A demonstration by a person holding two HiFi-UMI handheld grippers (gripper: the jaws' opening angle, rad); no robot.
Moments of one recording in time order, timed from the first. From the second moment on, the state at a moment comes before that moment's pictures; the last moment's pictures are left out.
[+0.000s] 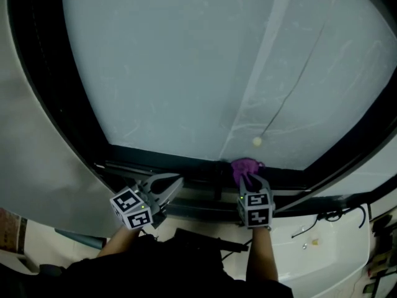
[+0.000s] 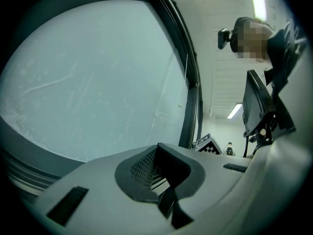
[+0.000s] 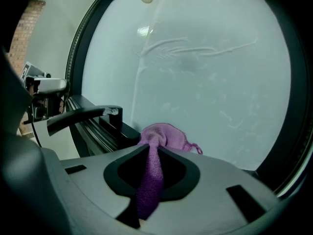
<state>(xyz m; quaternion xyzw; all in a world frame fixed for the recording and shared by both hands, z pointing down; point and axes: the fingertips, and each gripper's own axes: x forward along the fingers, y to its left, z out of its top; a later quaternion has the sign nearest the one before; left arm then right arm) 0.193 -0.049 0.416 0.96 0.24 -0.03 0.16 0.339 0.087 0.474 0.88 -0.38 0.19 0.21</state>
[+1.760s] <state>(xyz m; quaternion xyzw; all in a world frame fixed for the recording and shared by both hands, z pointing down) 0.138 -0.083 0.429 0.97 0.18 -0.03 0.17 0.287 0.047 0.478 0.86 -0.46 0.16 0.13</state>
